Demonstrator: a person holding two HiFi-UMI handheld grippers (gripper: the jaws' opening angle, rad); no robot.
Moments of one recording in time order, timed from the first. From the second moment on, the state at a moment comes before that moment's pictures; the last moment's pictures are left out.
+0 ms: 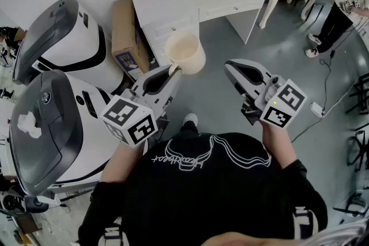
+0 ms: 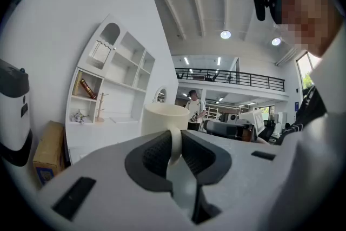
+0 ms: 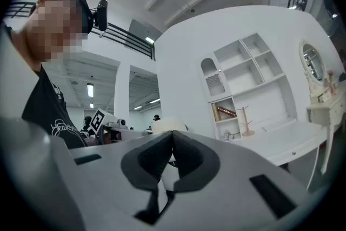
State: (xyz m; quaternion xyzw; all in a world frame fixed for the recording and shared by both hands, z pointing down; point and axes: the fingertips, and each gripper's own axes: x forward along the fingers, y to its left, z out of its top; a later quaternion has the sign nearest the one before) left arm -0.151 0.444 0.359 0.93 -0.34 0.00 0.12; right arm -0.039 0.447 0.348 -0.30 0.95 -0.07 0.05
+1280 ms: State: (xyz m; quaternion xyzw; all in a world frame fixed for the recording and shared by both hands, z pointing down) left arm -0.194 0.178 0.390 0.94 -0.30 0.01 0.15; right arm -0.089 0.195 0.375 -0.36 0.93 -0.12 0.01
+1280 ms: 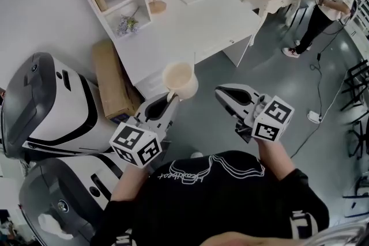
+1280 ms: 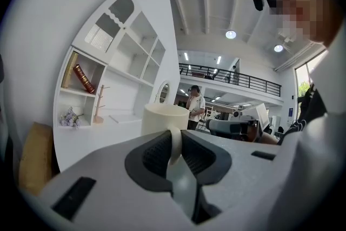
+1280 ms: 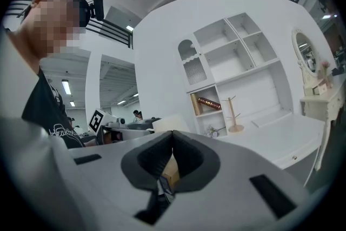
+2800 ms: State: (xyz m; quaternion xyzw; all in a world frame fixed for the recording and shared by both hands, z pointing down) left arm -0.022 -0.112 0.341 0.93 -0.37 0.00 0.10; right arm 0.083 -0.103 0.341 -0.29 0.96 -0.04 0.01
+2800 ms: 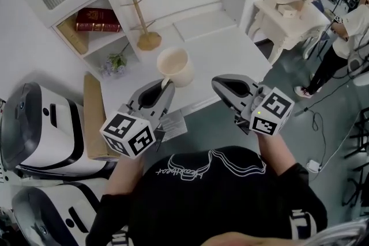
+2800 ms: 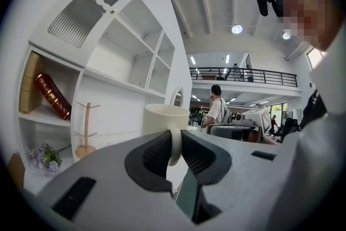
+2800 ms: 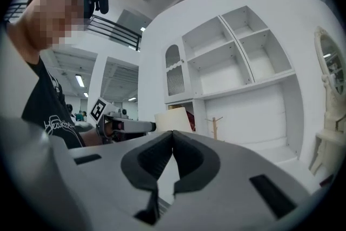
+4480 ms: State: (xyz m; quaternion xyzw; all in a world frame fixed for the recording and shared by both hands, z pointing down) left arm -0.078 -0.388 0.184 0.88 -0.46 -0.03 -0.03; right arm 0.064 -0.315 0.318 -0.24 0.97 -0.06 0.02
